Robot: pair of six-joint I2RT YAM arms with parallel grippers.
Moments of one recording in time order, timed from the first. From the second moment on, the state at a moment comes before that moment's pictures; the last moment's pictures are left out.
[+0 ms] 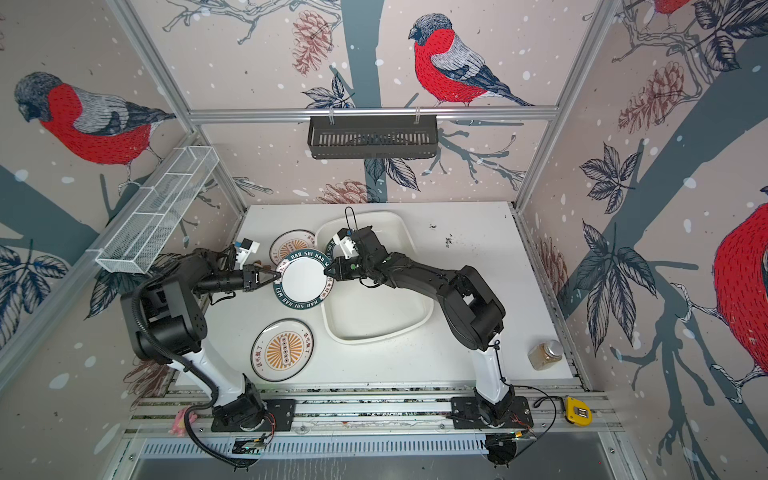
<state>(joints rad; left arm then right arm) 0.43 1.79 1.19 -1.12 1.23 0.70 0.79 2.00 1.44 0.01 -0.57 0.61</state>
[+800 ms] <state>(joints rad) 0.43 1.75 1.20 -1.09 1.24 0.66 0.69 1.90 1.34 0.06 -0.62 0.66</state>
